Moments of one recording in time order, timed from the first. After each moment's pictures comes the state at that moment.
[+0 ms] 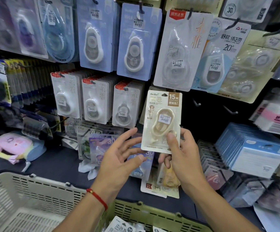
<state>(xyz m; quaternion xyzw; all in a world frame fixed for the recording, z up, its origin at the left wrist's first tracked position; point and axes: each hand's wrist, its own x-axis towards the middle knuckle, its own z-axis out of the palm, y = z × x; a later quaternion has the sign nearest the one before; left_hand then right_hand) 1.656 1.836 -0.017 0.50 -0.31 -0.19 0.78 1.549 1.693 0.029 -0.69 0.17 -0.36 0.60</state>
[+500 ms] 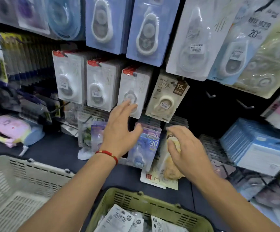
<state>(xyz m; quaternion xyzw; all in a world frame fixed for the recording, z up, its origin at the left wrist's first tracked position) 1.715 1.813 0.001 0.78 -0.37 0.10 0.50 1.549 1.668 0.015 -0.95 0.18 -0.24 0.08</state>
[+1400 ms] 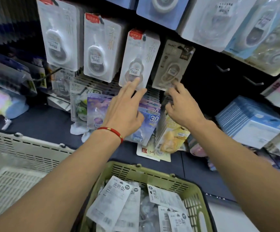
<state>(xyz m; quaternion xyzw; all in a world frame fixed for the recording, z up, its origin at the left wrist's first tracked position) 1.723 1.819 -0.024 0.80 -0.47 0.10 0.36 1.622 1.624 0.020 -0.97 0.21 -0.14 -0.07</state>
